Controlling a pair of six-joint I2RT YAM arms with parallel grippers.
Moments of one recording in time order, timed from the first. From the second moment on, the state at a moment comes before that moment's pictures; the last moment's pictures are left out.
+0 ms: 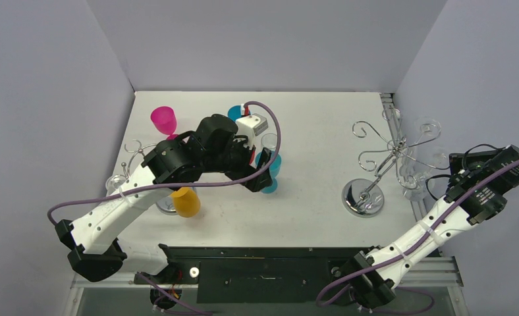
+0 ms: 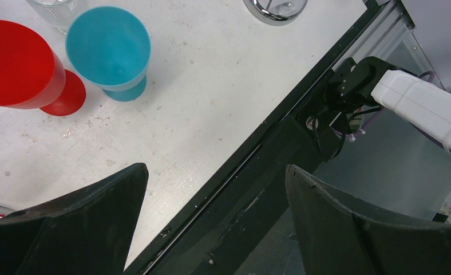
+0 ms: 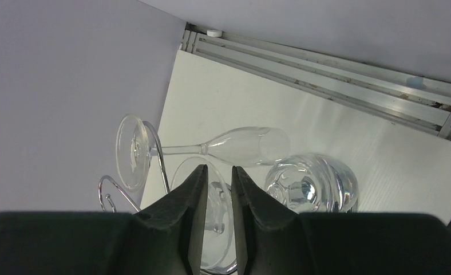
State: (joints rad) left arm -0.93 1.31 1.64 -0.98 0.10 -0.36; right arm -0.97 0.97 1.43 -1.00 -0.32 0.71
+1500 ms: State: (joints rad) left arm -0.93 1.31 1.63 -0.98 0.10 -0.36; right arm -0.97 0.97 1.49 -1.10 -0.35 0.71
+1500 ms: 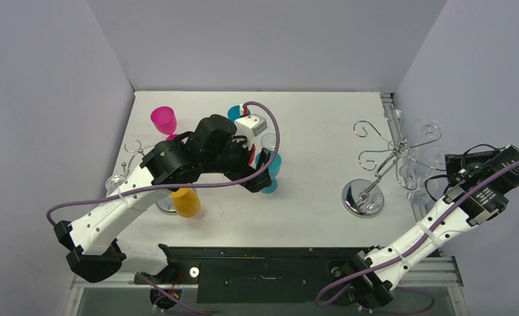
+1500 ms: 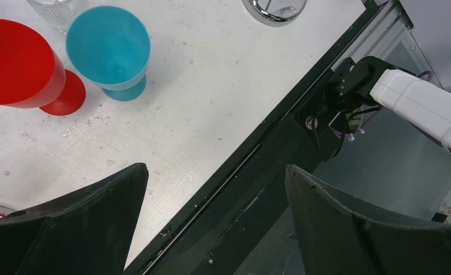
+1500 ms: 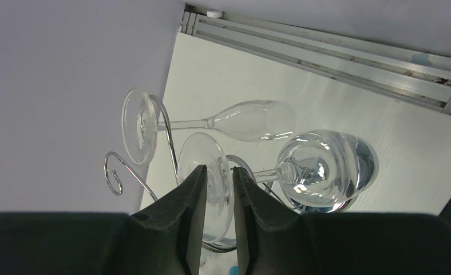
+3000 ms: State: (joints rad) left arm -0.93 1.31 1.63 -0.98 0.11 -0.36; right arm -1.06 0.86 1.39 -1.04 -0.39 0.86
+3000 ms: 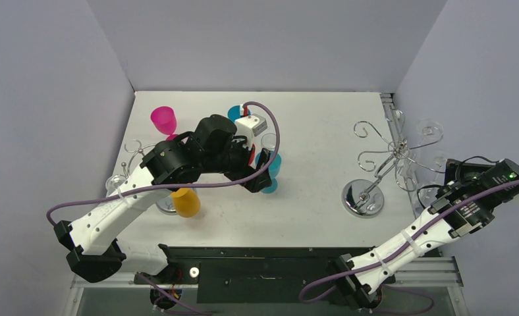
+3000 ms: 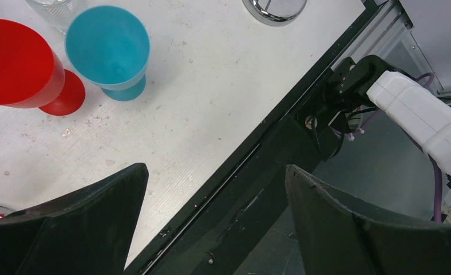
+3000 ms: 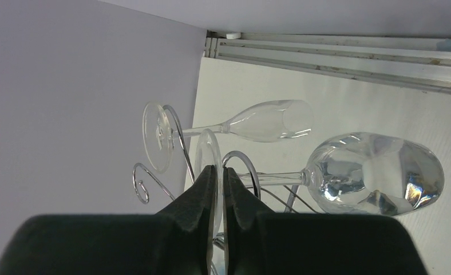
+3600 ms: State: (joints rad) left arm -0.93 1.31 1.63 -0.98 0.11 -0.35; right arm -1.10 0.79 1.37 -1.00 -0.38 0.96
